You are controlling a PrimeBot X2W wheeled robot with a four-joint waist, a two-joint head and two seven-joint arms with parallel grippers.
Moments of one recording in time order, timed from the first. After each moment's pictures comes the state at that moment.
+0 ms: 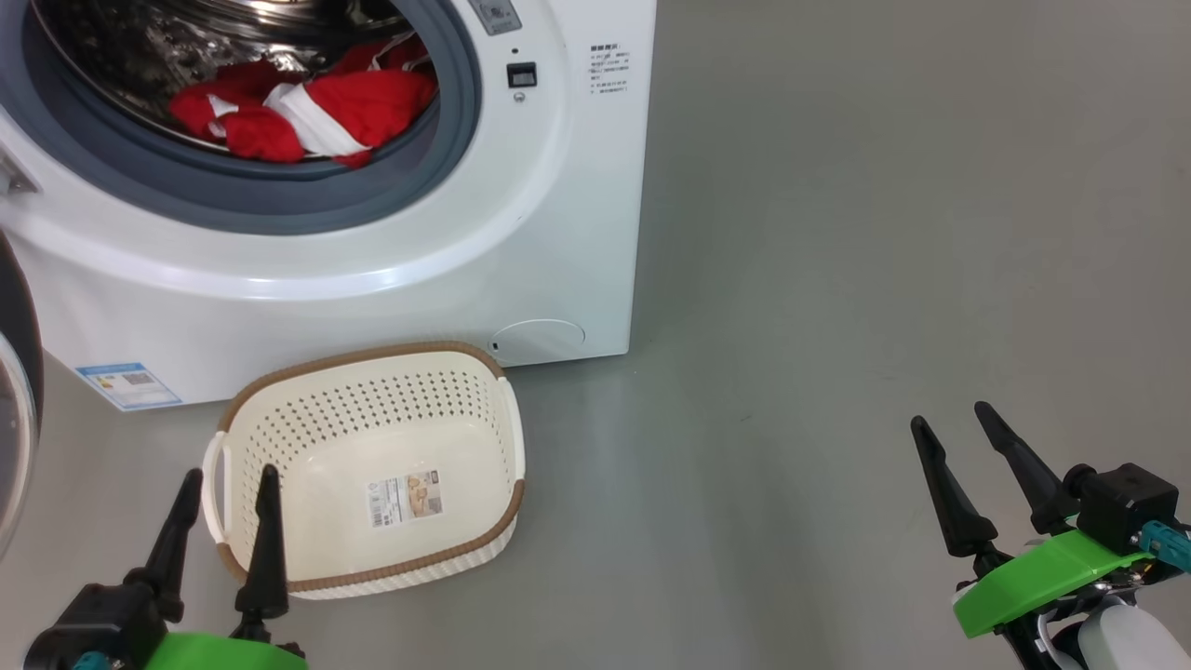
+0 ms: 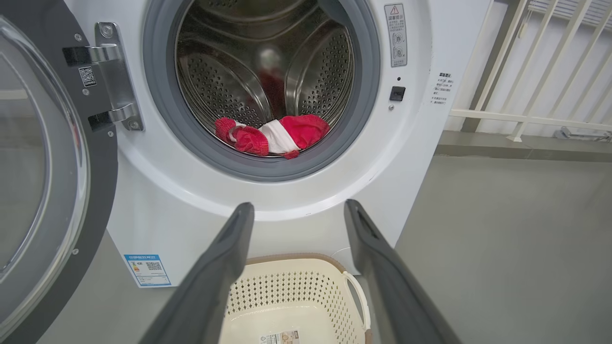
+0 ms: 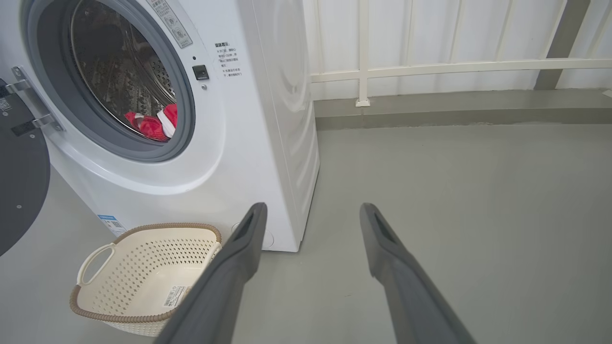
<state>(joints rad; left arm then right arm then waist) -0.06 0.10 0.00 0.17 -0.25 -0.13 -0.26 -0.16 -0.29 0.12 0.25 0.41 0.13 -0.25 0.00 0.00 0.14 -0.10</state>
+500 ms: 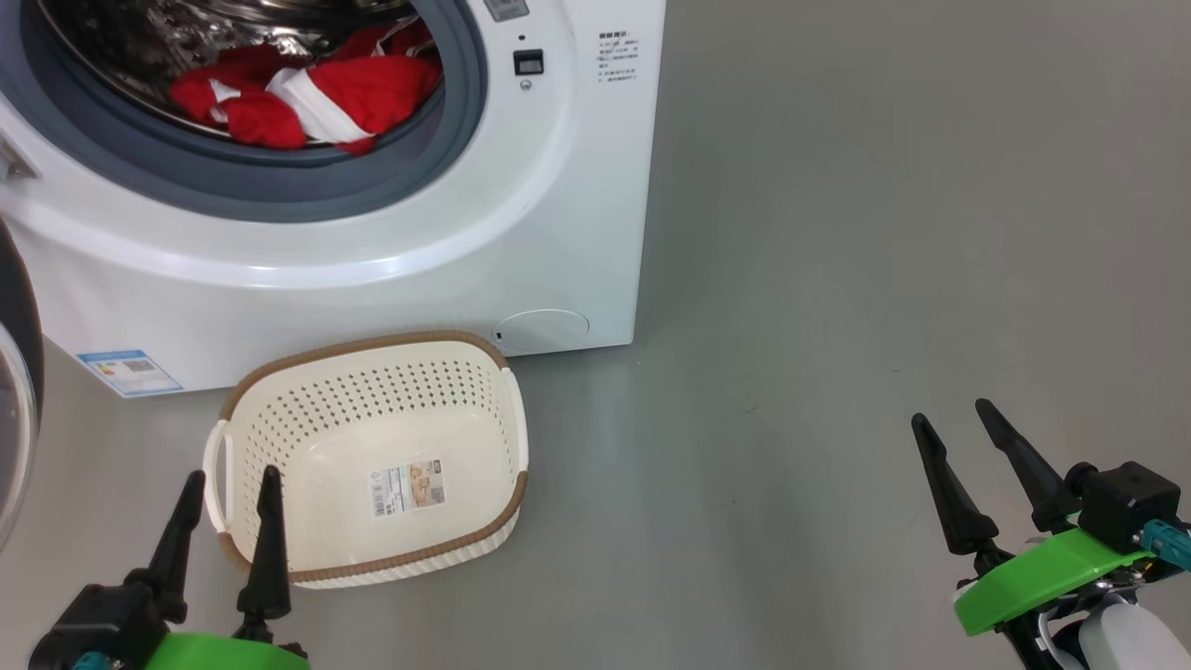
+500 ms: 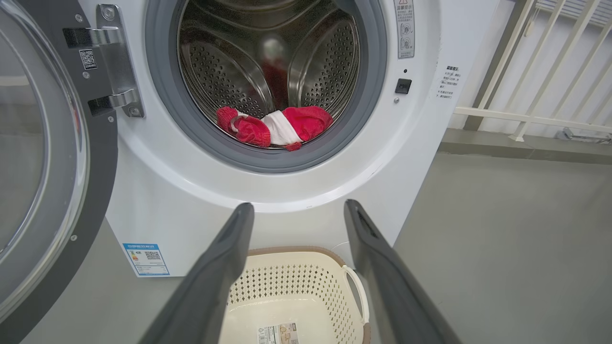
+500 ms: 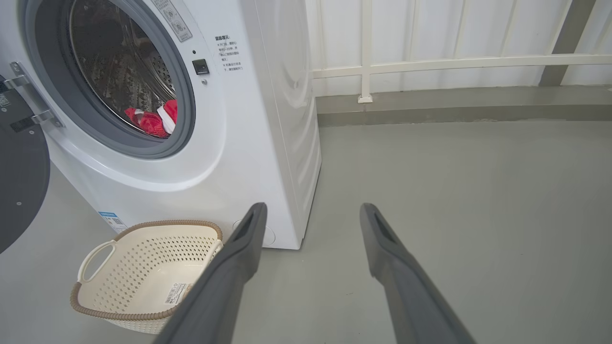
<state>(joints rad) -0.06 0.10 0.00 0.18 -0.27 -0.13 -0.26 -0.16 -0.29 0.12 0.25 0.41 0.13 -0.25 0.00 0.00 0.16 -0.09</state>
